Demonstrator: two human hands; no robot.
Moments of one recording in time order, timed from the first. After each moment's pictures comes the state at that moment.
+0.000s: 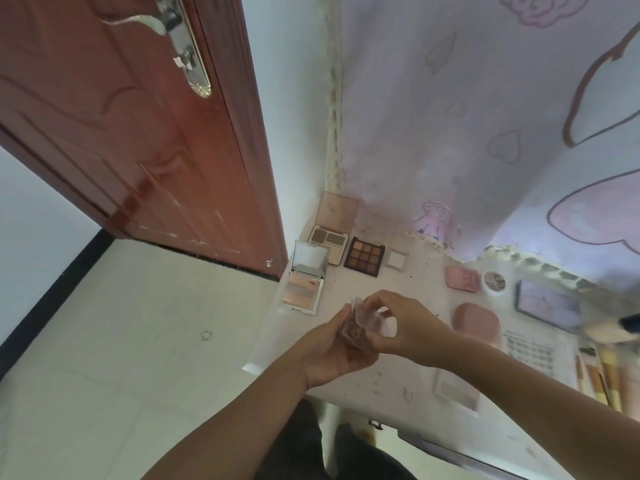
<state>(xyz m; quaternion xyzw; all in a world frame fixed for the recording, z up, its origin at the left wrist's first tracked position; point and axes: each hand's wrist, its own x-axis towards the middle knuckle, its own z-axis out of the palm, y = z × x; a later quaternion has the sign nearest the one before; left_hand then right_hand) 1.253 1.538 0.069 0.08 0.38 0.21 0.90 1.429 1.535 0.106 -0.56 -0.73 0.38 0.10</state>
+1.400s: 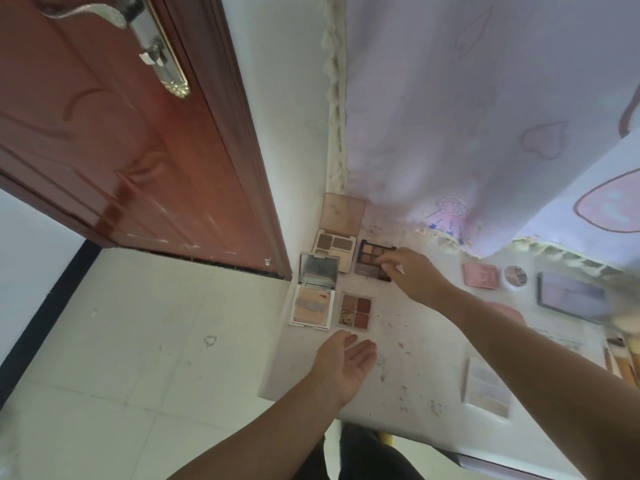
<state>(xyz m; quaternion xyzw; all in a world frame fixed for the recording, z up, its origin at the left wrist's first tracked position) 1.257 1.560 0.043 -0.10 0.53 0.28 0.79 1.432 1.639 0.055 -0.68 -0.65 0.31 0.09</state>
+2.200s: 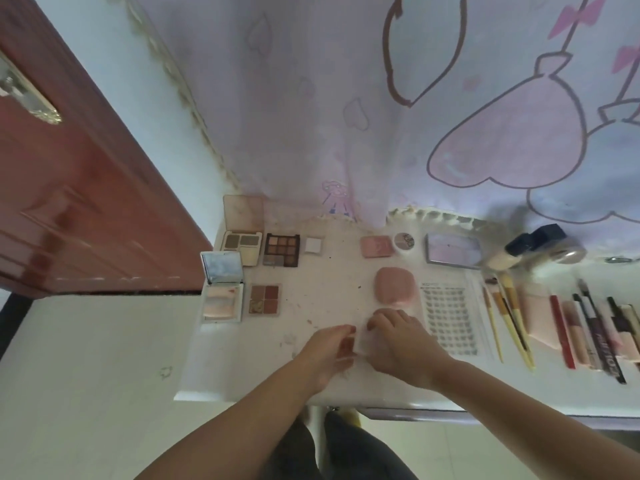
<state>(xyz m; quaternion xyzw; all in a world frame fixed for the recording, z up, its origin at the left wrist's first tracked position) 1.363 1.501 0.050 0.30 0.53 0.06 0.79 1.518 1.441 0.053 -0.67 -0.70 0.25 0.00</state>
